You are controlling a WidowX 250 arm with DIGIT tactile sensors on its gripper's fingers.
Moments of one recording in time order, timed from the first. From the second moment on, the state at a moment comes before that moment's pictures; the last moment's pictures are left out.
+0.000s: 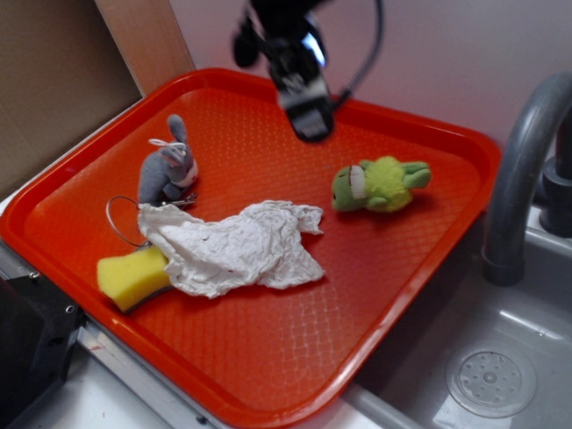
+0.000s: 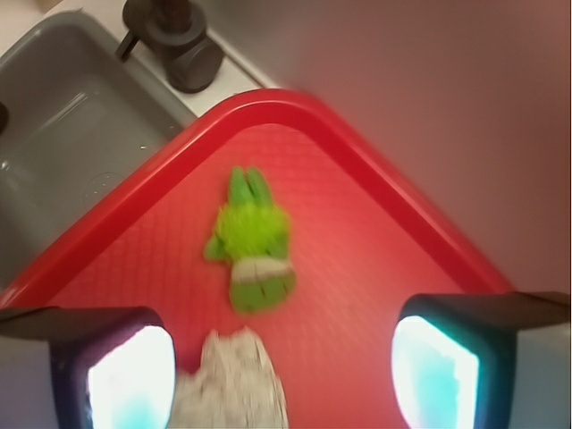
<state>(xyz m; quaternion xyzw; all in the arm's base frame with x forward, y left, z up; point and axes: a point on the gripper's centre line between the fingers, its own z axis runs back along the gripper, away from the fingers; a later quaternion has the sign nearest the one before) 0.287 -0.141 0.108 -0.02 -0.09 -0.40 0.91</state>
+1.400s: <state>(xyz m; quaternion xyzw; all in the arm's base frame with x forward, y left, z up) 0.289 -0.165 0.030 -0.04 0.00 -0.45 0.89</state>
